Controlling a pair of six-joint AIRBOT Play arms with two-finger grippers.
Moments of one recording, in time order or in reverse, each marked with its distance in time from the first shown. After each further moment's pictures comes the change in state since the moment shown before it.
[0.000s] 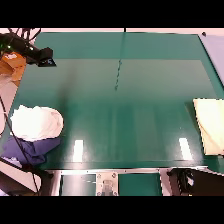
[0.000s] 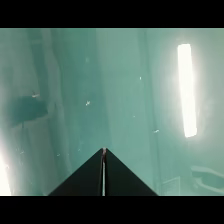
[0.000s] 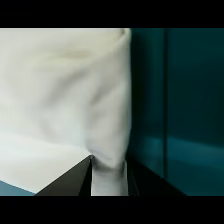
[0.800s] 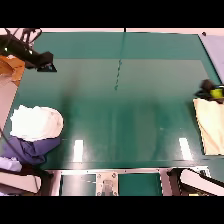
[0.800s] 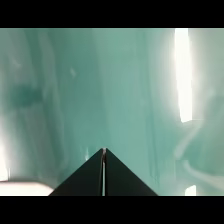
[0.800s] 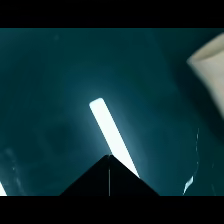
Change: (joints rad) left arm -0.039 0.165 -0.208 0.024 -0.045 -0.022; right arm 1.215 0.020 0.436 -0.197 0.045 0.145
